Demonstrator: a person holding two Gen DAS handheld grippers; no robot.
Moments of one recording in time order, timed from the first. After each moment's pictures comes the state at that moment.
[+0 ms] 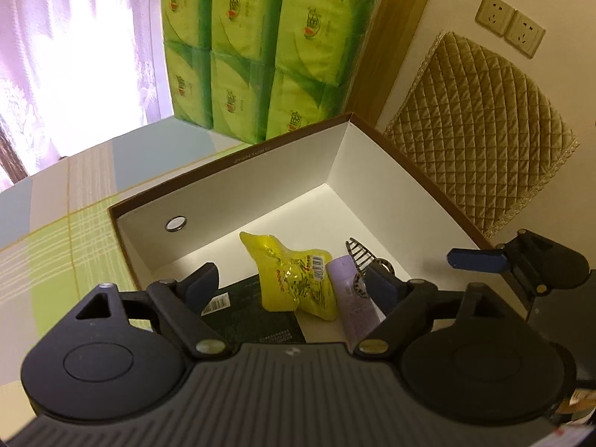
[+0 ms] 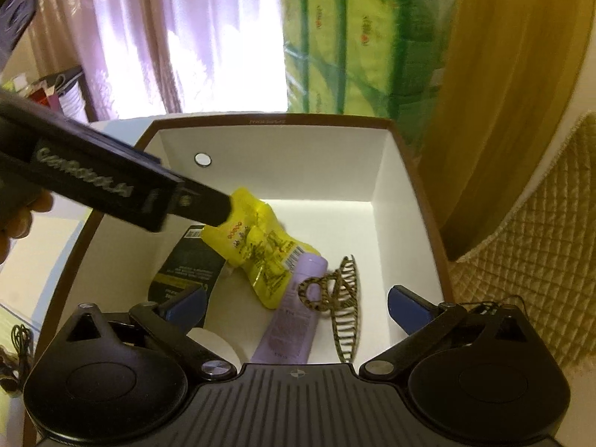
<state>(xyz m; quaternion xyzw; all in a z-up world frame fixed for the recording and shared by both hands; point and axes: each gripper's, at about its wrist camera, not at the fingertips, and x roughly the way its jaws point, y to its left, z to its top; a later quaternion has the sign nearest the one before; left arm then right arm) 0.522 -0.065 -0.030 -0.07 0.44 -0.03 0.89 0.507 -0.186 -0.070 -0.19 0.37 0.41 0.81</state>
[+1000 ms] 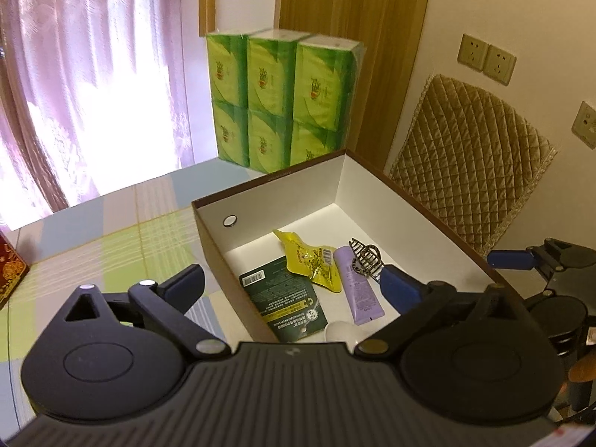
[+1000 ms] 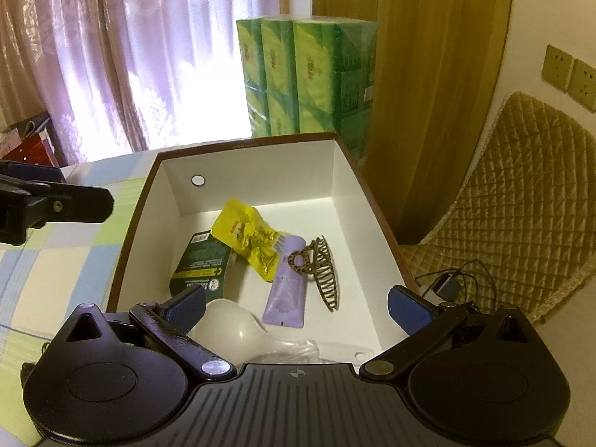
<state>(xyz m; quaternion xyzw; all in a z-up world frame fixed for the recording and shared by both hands) 0.397 -0.073 0.033 -0.04 0.36 0.01 0.93 0.433 -0.237 -0.022 -0.14 0.36 0.34 0.86</state>
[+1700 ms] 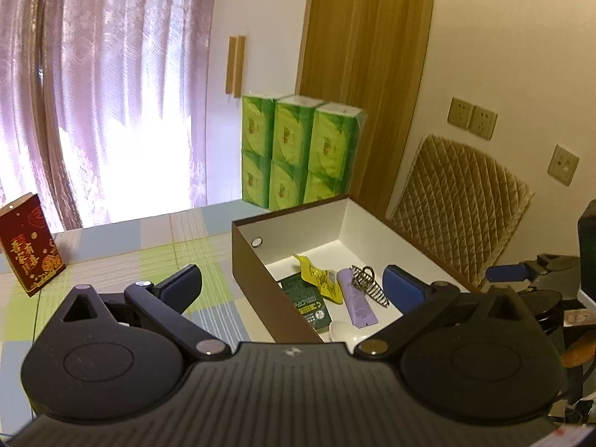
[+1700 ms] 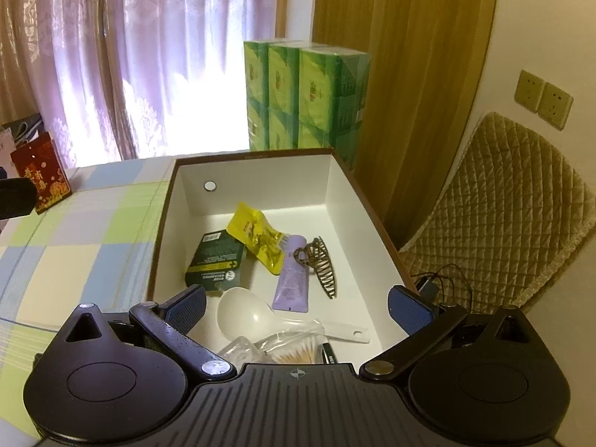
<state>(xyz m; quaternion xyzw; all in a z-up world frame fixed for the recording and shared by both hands) 0.283 -0.056 0.062 -0.06 0.25 0.03 0.96 0.369 -0.241 0.002 -0.15 0.33 0.32 0.88</state>
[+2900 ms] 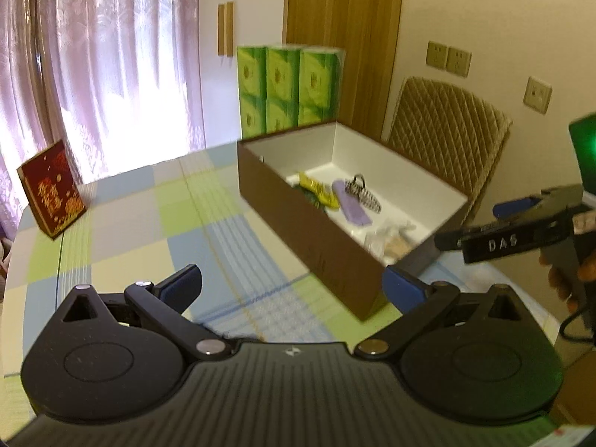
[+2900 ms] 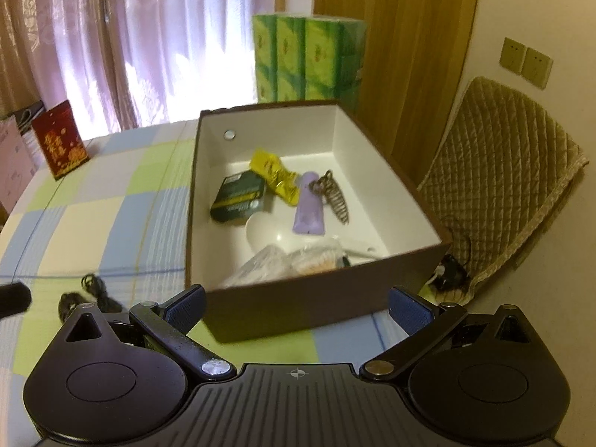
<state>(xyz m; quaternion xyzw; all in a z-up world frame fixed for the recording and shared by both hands) 0.171 -0.070 0.013 -0.02 0.32 0.01 0.95 0.286 -0.270 -0.023 -0.15 0.37 0.30 0.87</state>
